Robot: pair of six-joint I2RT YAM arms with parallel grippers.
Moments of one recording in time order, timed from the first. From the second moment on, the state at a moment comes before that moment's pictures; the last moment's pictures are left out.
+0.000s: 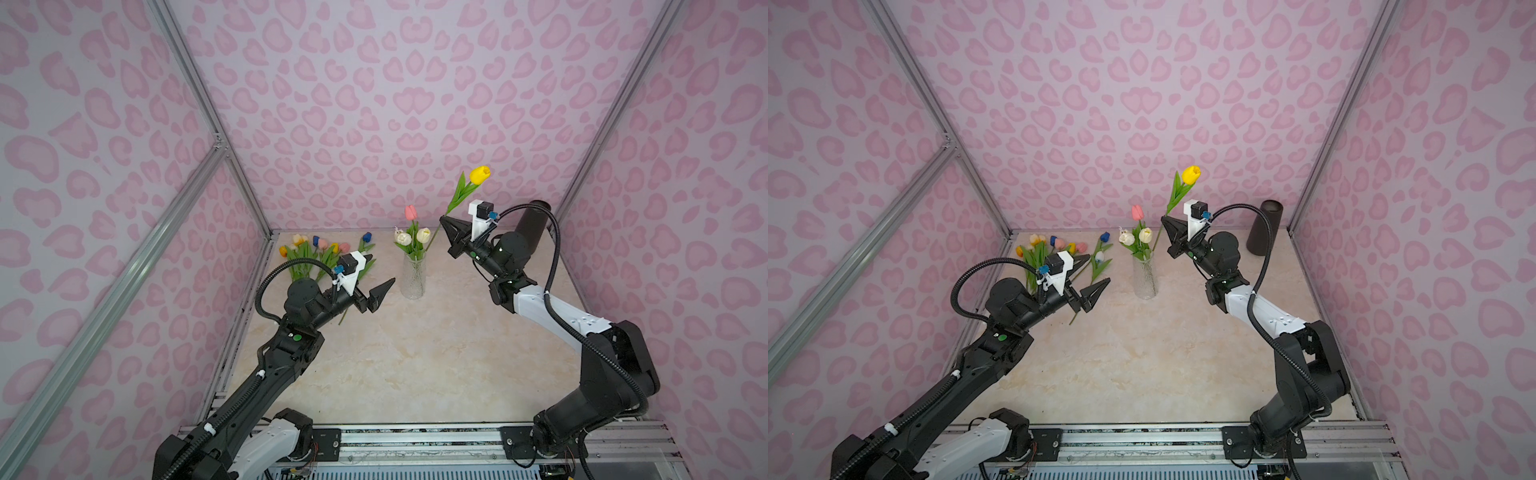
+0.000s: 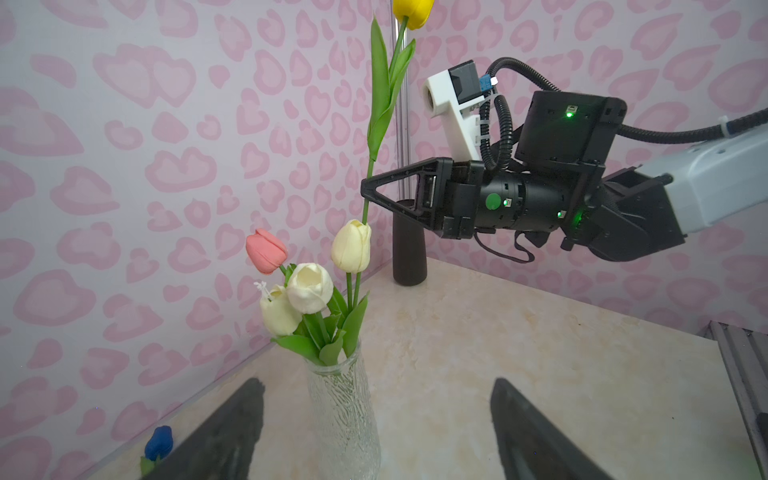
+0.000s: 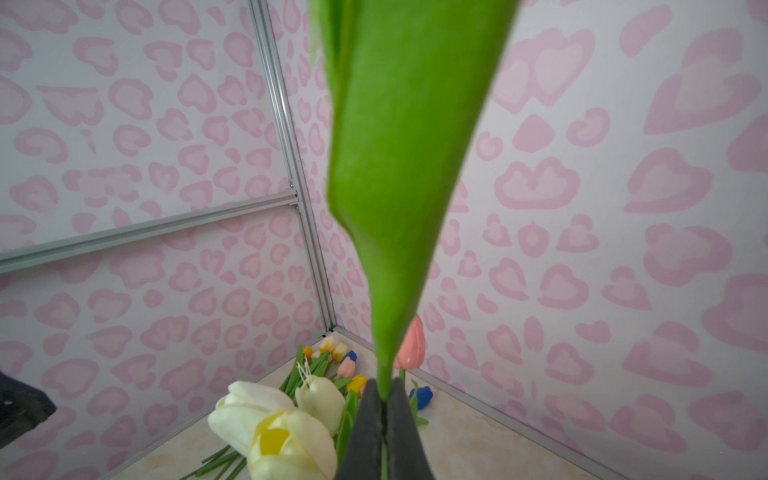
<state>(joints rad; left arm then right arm) -0.40 1.01 0.72 0.37 0.49 0.05 0.38 1.60 1.08 0.74 -0.38 0.27</state>
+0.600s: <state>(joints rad) -0.40 1.02 0.74 0.36 0.49 0.05 0.40 1.69 1.04 0.82 -0.37 0.21</state>
